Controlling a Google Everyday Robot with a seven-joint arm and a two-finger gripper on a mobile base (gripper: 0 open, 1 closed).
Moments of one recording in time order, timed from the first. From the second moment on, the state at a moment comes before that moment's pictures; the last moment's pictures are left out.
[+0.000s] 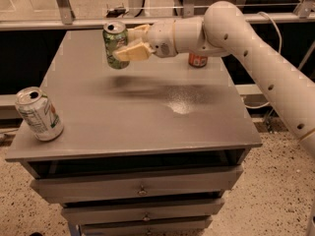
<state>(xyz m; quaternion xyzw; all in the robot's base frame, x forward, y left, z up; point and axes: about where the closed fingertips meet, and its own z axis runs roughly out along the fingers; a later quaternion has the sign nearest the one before) 0.676 0.065 0.941 -0.53 0.58 0.32 0.53</state>
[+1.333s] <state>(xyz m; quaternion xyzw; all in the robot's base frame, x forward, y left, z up) 0.648 0.135 0.917 -0.58 0.53 0.42 0.46</state>
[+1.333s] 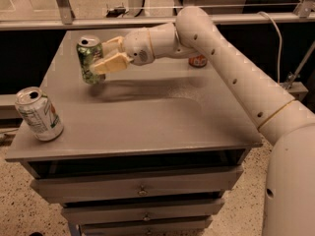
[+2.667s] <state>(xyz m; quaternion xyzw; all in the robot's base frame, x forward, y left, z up) 0.579 0.150 0.900 -0.63 0.49 0.47 0.37</state>
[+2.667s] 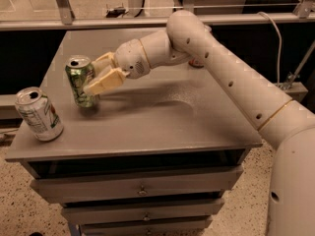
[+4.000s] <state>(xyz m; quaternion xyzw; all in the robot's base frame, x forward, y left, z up) 0.541 0.164 0.881 -0.69 0.43 0.47 0.34</state>
